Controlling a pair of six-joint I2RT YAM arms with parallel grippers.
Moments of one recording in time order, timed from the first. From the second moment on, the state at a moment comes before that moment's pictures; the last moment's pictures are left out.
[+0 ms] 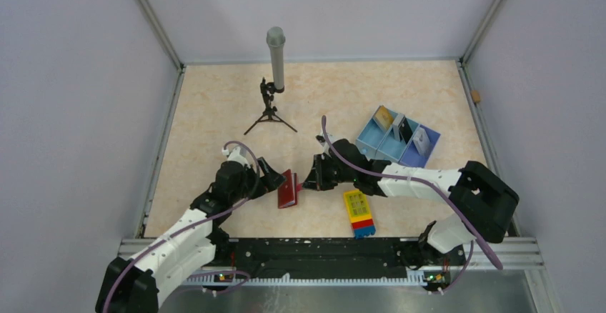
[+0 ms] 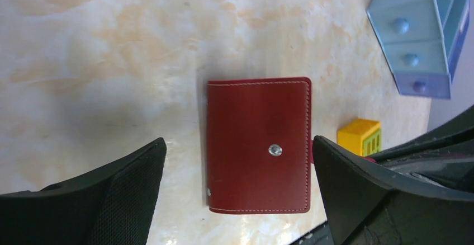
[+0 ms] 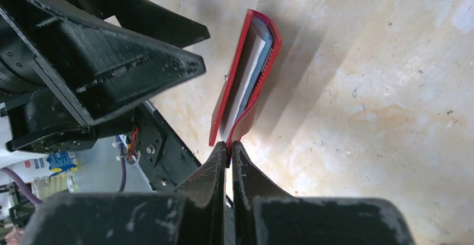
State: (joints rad) left arm -0.43 0.73 0.22 -0.07 0.12 -0.84; right arm 0.94 1.48 0.75 0.12 -0.22 0.79
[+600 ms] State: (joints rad) left arm -0.61 0.96 0.37 -0.04 0.11 -0.73; right arm 0.94 1.45 0.75 0.08 -0.21 0.73
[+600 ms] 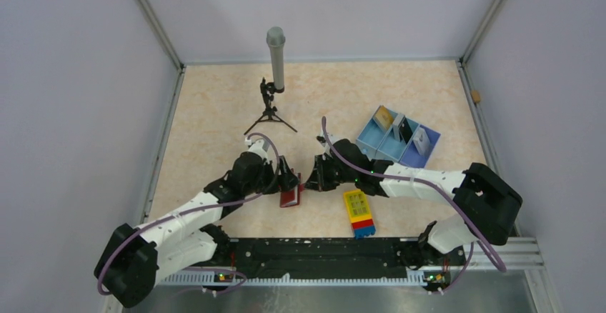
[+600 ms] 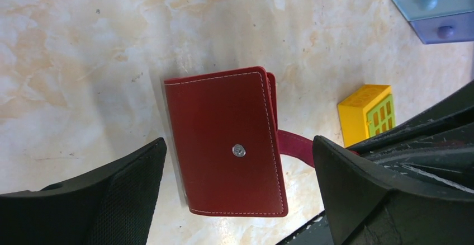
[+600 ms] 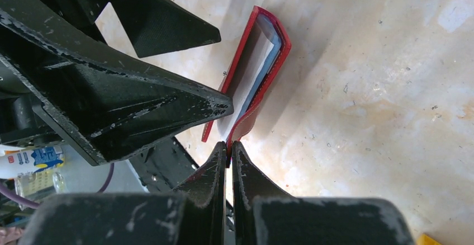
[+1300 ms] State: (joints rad) left arm -0.68 1.10 0.46 -0.15 -0.06 -0.69; right arm 0.94 1.44 0.75 0.07 -0.21 0.72
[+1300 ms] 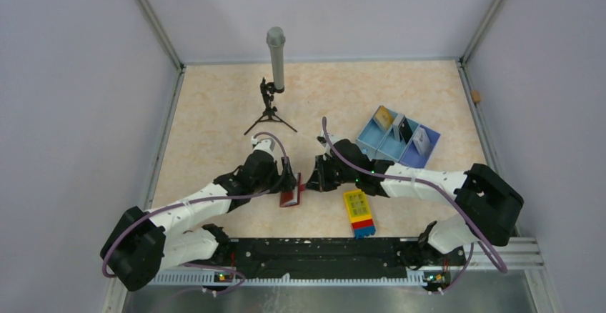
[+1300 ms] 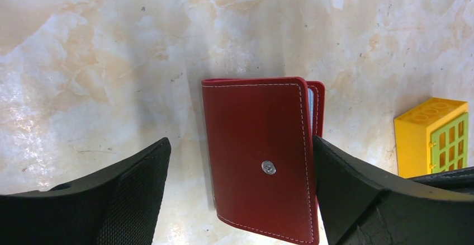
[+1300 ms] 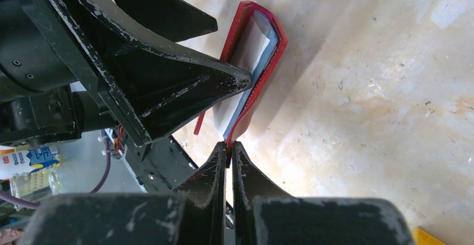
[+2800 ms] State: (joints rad) left arm -0.69 1.02 0.51 -0.47 -0.36 -0.72; right arm 0.94 1.43 0.75 0.01 -0.13 0.72
